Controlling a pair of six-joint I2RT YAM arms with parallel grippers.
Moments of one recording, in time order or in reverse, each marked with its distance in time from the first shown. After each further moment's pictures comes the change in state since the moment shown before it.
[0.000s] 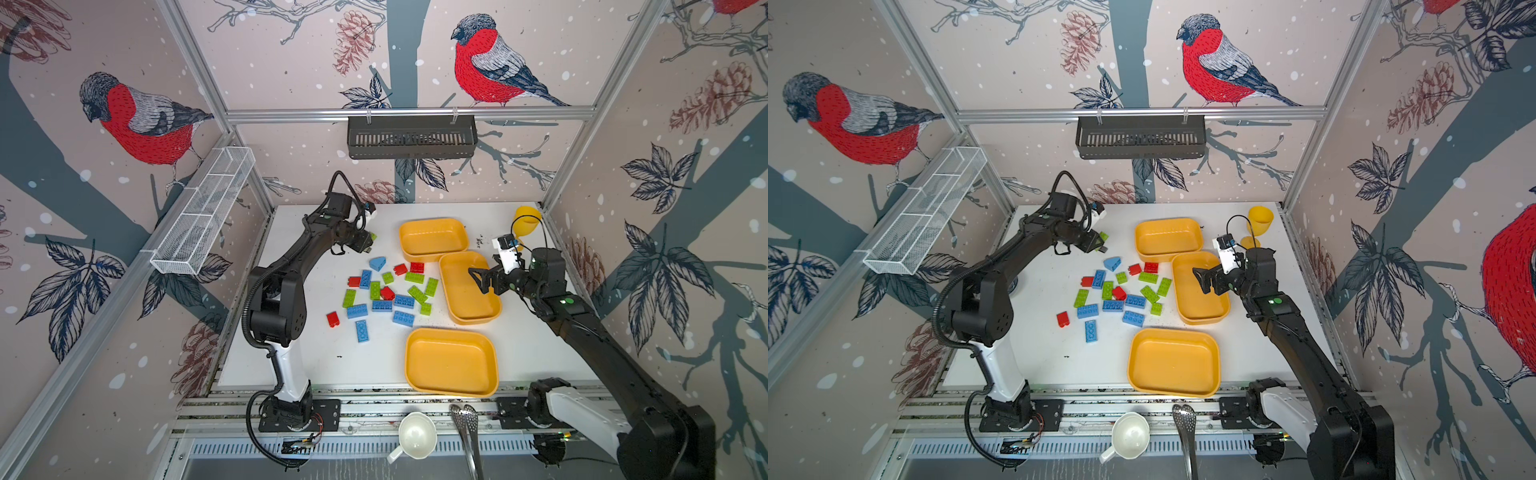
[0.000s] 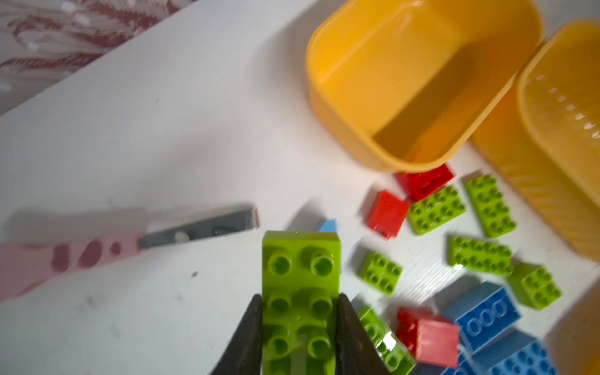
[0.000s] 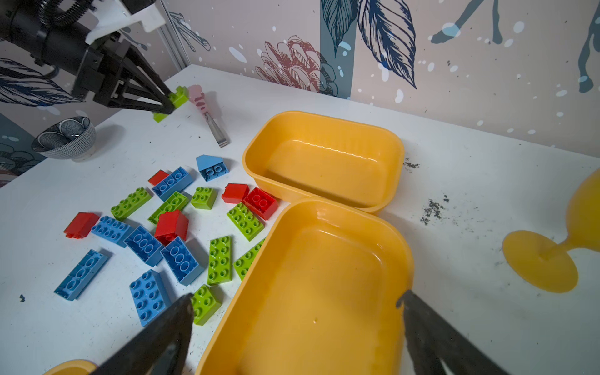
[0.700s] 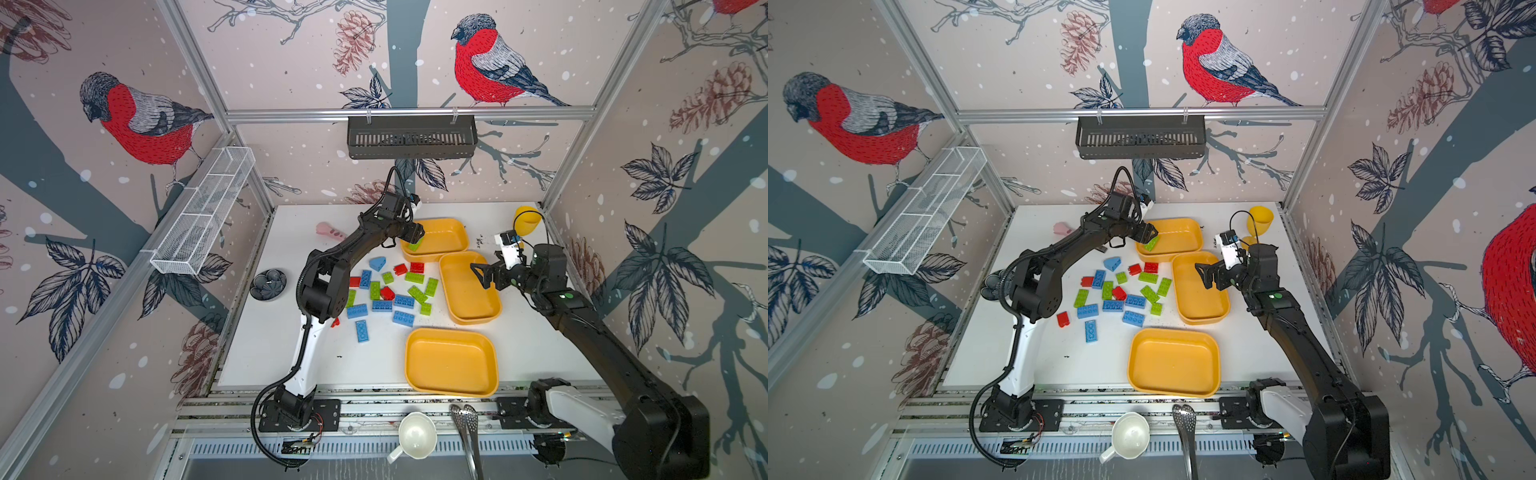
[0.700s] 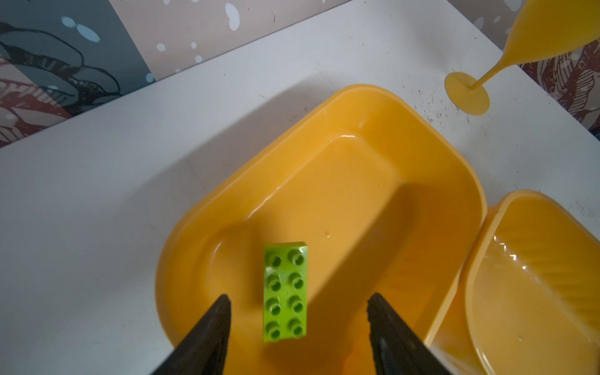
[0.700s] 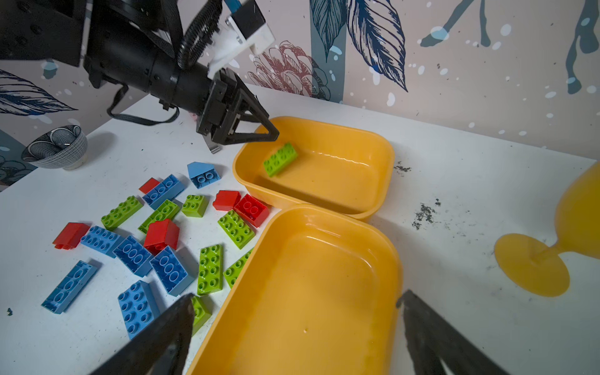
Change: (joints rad) left arm -0.212 0.370 0.390 0.188 -0.052 -0.264; right arm -0.035 0.037 0.019 0.013 -0.015 -0.008
